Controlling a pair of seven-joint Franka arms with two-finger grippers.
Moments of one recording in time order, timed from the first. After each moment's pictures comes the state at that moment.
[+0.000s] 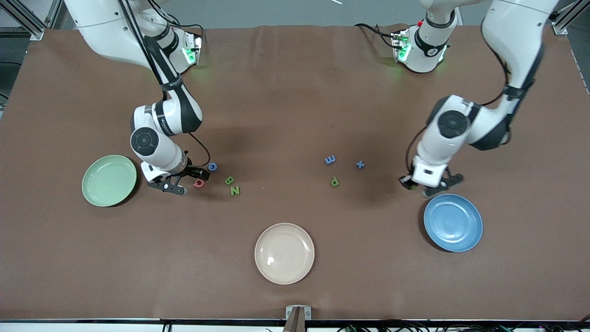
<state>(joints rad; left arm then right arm) 0.24 0.38 -0.46 -2.09 0.45 2.52 -0.95 0.36 0.42 -0.08 -2.13 0.07 2.49 0.50</state>
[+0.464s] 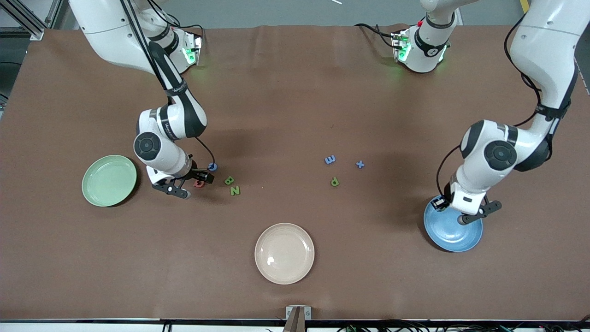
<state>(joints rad) 0.35 0.57 -0.44 -1.89 0.45 2.49 -0.75 0.38 0.46 -0.08 -2.10 0.16 2.50 0.50</state>
